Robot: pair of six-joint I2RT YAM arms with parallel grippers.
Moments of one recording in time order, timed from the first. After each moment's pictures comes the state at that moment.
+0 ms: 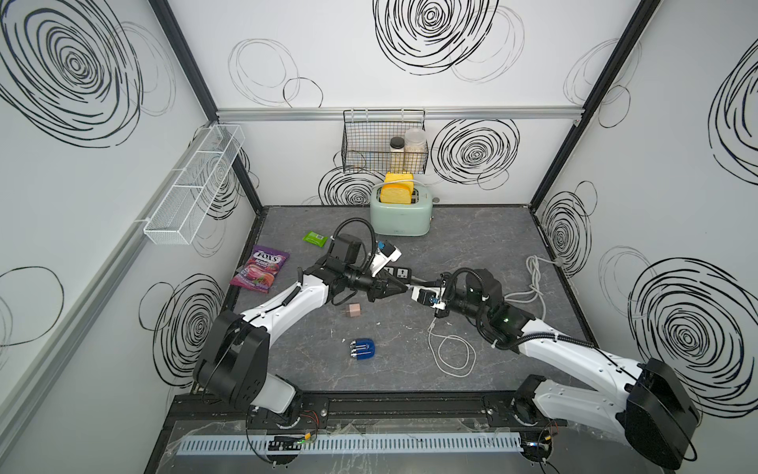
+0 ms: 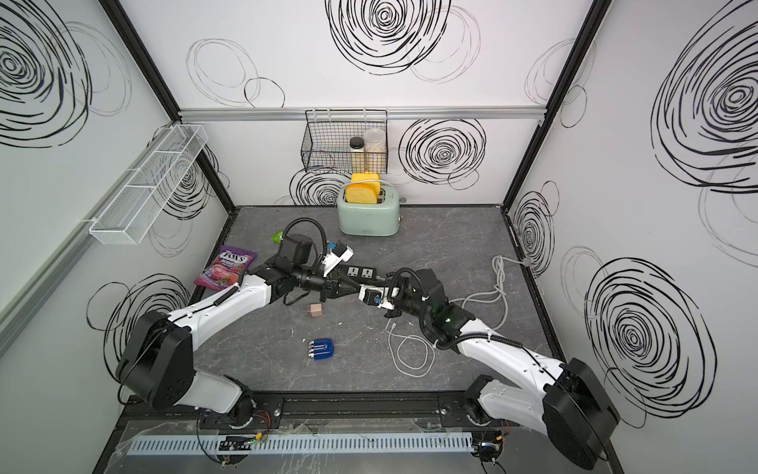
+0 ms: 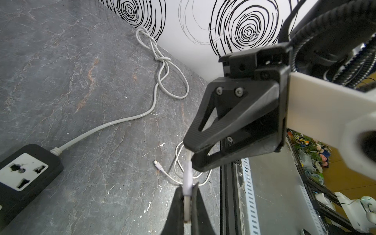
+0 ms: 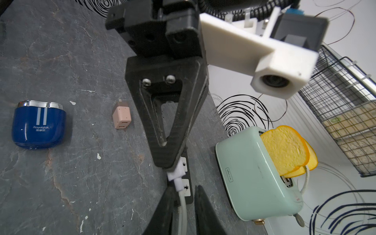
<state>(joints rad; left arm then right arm) -0.44 1.49 0.98 -0.21 1.02 0.06 0.74 1.12 0.61 0.20 -0.28 -0.77</state>
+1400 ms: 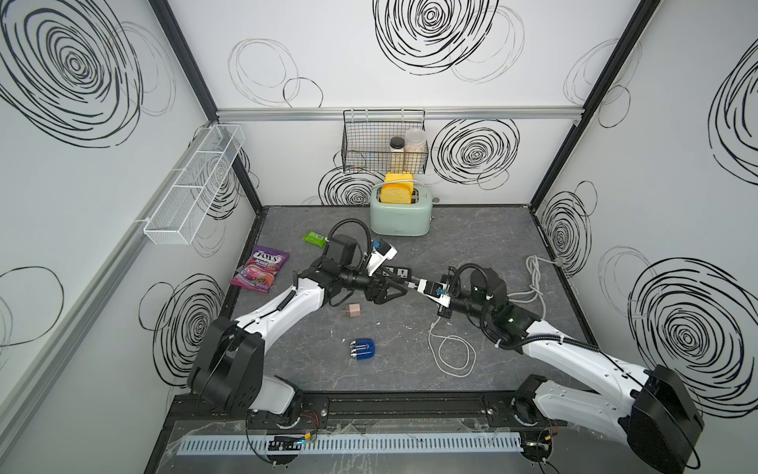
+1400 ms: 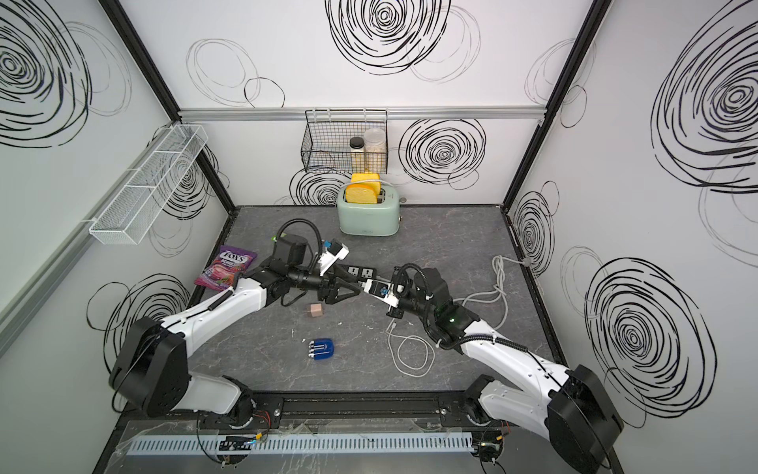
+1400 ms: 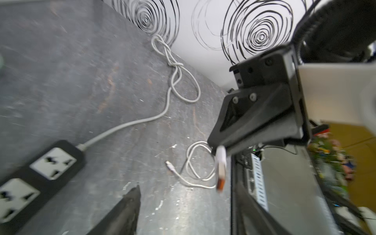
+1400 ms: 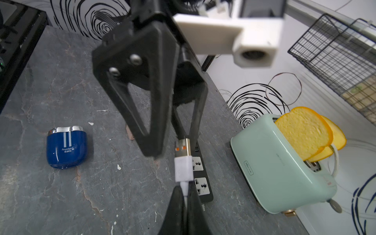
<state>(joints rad) -0.37 1.38 0.89 -0.12 0.92 0.02 0.67 1.06 0.61 0.15 -0.36 -0.52</state>
